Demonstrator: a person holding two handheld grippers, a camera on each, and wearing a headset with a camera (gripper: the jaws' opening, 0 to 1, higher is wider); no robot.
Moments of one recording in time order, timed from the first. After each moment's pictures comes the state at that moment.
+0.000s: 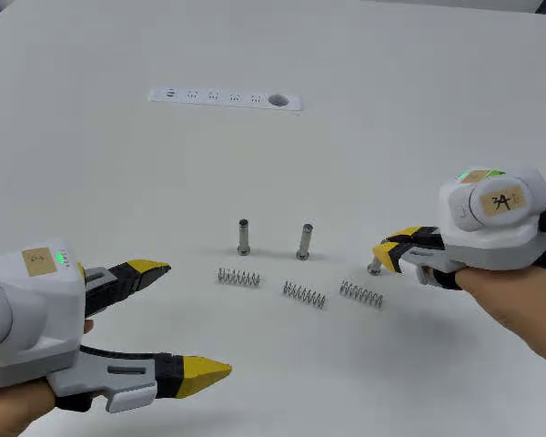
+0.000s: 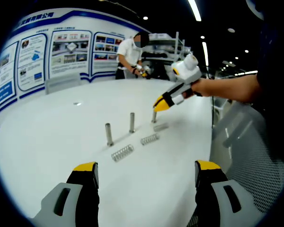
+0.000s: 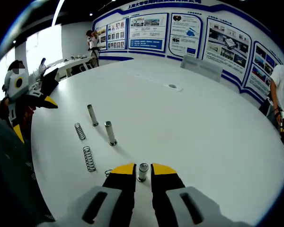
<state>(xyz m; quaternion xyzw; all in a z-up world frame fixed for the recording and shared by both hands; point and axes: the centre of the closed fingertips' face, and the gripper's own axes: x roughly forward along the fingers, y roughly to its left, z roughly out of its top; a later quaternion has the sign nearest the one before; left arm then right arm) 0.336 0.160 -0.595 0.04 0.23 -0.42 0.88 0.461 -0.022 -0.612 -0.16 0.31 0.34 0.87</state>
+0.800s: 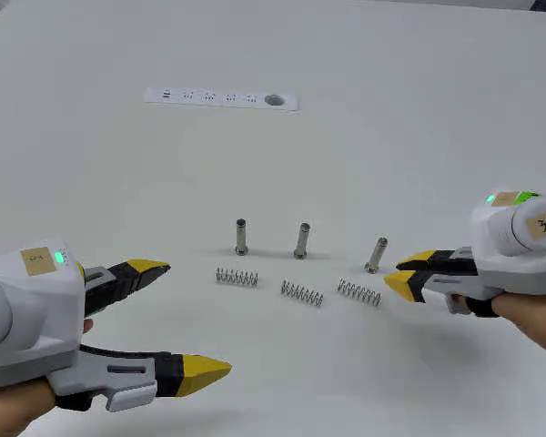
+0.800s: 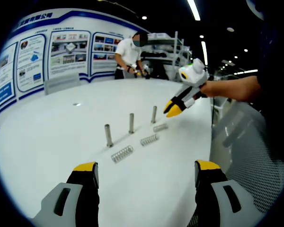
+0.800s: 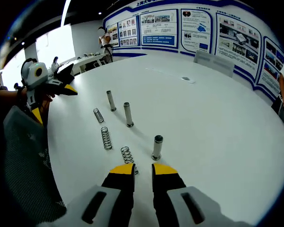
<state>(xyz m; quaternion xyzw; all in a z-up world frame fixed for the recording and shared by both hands) 0.337 0.158 -0.594 0.05 0.23 -0.42 0.88 0.420 -0.034 -0.629 -0.15 0.34 0.42 0.83</state>
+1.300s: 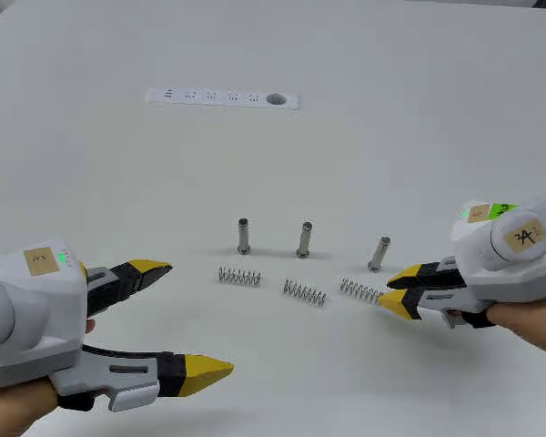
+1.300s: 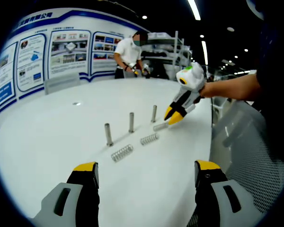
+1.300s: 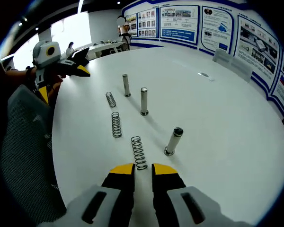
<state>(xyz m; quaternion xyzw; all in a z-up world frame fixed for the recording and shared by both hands) 0.335 0.159 -0.596 0.05 0.23 -0.42 0.88 0.408 -0.025 -0.651 -0.20 0.35 0.47 0.79</state>
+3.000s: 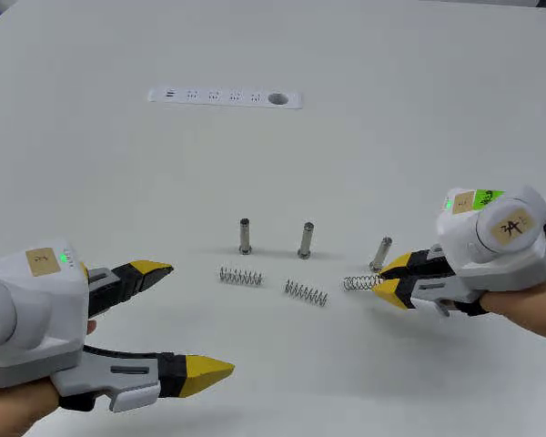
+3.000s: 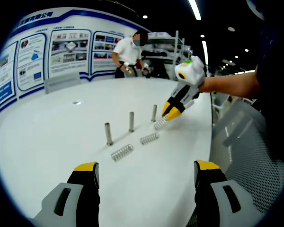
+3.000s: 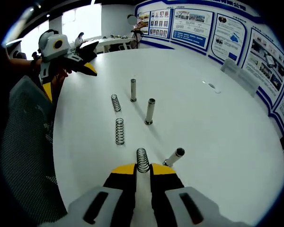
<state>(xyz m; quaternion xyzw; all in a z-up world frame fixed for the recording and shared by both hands) 0.335 0.160 -0.596 0.05 0.23 -0.42 0.88 0.410 -0.011 -0.631 -0.25 0.33 0.48 0.77</state>
